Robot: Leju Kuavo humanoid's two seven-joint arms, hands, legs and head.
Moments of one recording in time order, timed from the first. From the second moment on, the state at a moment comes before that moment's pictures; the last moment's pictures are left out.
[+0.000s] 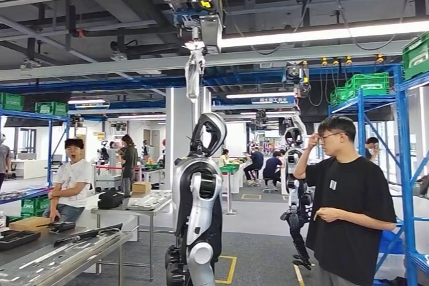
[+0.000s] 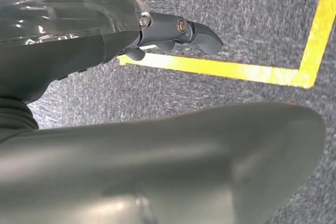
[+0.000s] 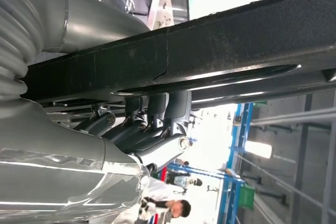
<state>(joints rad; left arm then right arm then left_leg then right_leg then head) -0.08 0.02 1.26 -0.23 -1.23 -0.02 -0.46 -0.39 0.00 0.74 -1.58 -0.23 0.64 -0.47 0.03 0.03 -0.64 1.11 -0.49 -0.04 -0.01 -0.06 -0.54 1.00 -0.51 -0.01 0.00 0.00</state>
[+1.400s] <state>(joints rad) -0.07 0.01 1.29 -0.23 -1.23 -0.07 -0.37 -0.37 -0.02 0.77 -1.59 -0.24 0.66 -0.49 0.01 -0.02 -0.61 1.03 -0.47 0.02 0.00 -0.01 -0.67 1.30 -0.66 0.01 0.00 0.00</state>
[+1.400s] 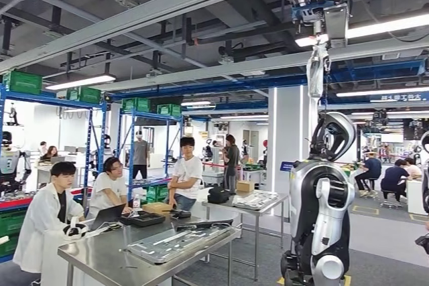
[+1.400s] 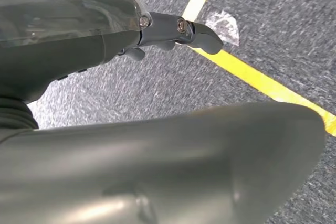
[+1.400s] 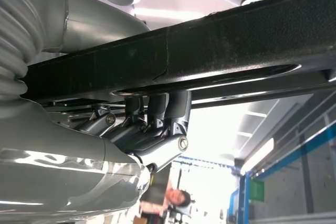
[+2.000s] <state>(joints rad) -0.07 0.00 1.29 -0.23 -1.24 -0.08 -0.35 -0.40 -0.01 0.77 -1.58 -0.27 0.66 -0.49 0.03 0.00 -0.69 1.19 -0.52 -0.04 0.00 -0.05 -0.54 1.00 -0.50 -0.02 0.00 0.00</state>
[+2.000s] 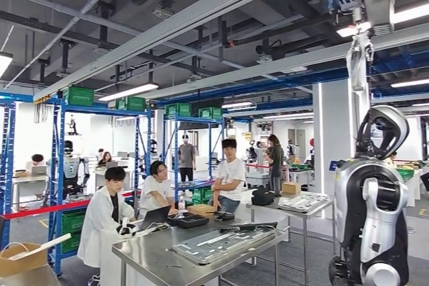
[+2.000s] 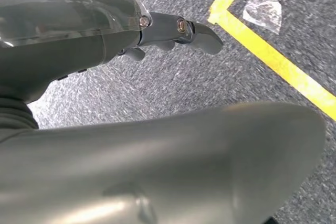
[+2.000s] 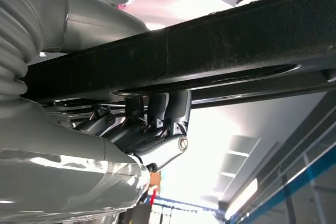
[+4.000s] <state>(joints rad) -0.07 0.00 1.29 -0.23 -1.26 -0.08 -0.38 -0.42 0.00 0.76 -1.59 -0.30 0.66 -0.46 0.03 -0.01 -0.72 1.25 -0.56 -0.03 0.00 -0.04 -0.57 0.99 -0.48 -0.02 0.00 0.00</state>
